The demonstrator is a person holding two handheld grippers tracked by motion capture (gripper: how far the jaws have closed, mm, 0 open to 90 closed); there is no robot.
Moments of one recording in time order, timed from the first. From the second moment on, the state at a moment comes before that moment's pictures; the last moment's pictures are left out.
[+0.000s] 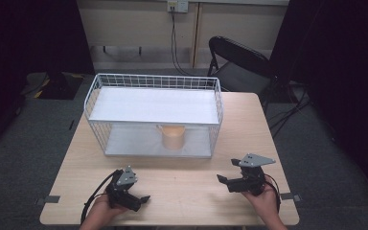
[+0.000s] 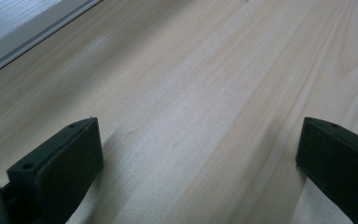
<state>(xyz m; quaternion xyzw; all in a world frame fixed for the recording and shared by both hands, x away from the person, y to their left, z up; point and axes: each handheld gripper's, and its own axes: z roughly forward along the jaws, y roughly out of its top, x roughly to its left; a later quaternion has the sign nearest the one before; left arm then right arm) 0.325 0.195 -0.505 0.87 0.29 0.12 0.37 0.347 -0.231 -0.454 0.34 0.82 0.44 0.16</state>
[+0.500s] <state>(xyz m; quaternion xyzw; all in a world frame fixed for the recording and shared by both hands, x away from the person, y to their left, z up) 0.325 0.195 -0.506 0.87 0.29 0.12 0.37 0.346 -0.255 -0.476 0.34 0.82 0.43 0.16</state>
